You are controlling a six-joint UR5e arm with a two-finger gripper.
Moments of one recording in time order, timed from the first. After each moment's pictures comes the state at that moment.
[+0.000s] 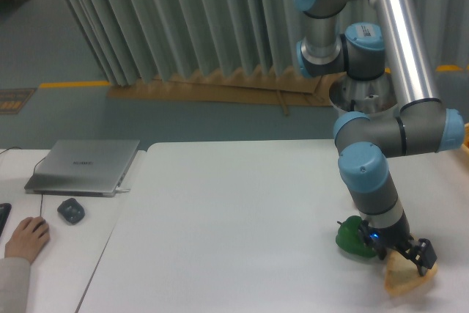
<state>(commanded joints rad) 2.28 -2.13 -1.44 -1.04 1.82 0.71</state>
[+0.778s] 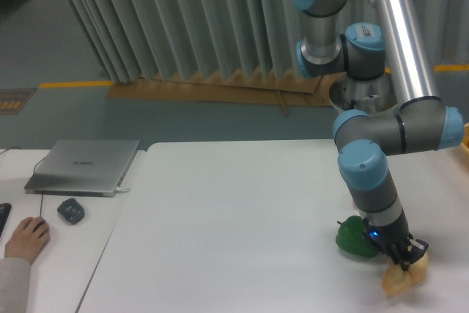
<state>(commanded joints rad) 2.32 -2.07 -1.45 -1.06 1.70 0.68</state>
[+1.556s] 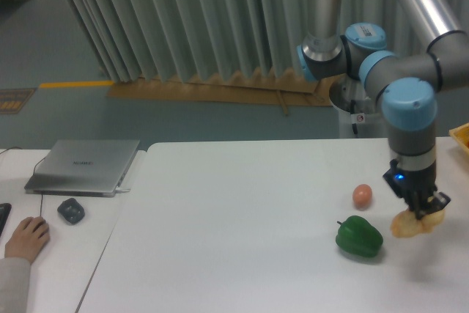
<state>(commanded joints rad) 2.50 -1.88 -1.48 -1.38 1.68 1.32</state>
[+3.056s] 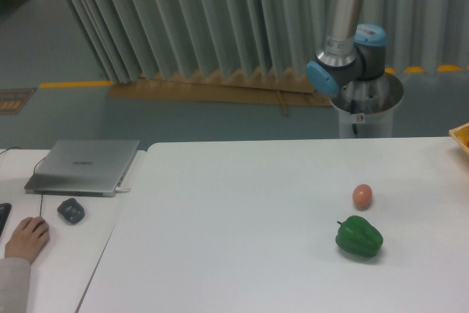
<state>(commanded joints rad) 2.98 -1.81 -1.52 -1.43 1.68 2.39</state>
